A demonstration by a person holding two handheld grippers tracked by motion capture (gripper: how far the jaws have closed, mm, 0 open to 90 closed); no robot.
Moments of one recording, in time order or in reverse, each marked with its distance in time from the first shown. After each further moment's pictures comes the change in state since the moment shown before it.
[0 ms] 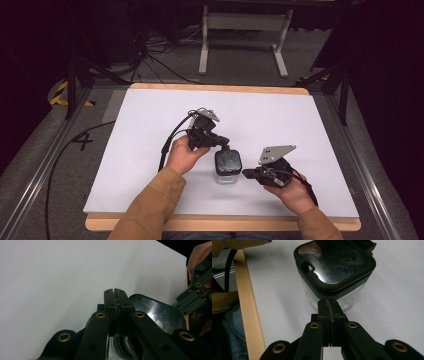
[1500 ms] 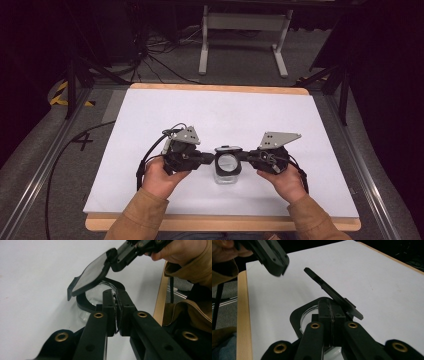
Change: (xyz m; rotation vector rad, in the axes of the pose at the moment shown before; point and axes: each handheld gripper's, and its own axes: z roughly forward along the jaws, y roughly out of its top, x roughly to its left) left arm -0.076 -0.040 -0.067 -0.032 0.088 0.092; right arm -0.012 0.032 -0.004 -0.232 -0.010 -0.009
